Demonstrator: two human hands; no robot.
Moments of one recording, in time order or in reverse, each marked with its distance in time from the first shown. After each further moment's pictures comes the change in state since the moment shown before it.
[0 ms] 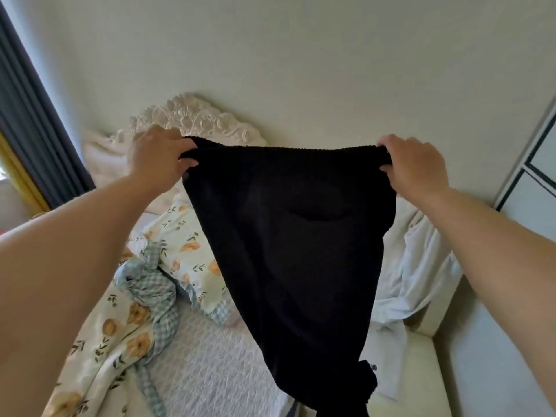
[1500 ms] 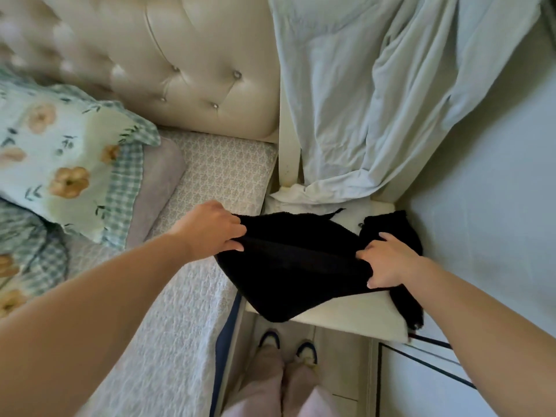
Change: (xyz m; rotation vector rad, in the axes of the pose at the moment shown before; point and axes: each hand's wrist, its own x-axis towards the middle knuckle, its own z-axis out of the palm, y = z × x) left_hand -0.116 0.345 0.351 -0.088 -0.867 1.069; right_hand -0.399 0.126 0.276 0.161 -1.655 -0.132
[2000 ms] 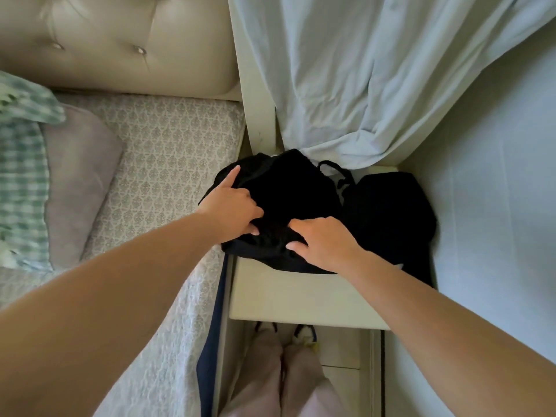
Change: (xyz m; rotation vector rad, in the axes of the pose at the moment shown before) left_hand 0.166 0.004 0.068 -0.003 -0.220 0.048; right_hand 0.119 -0.047 0.002 0.463 0.527 -0.054
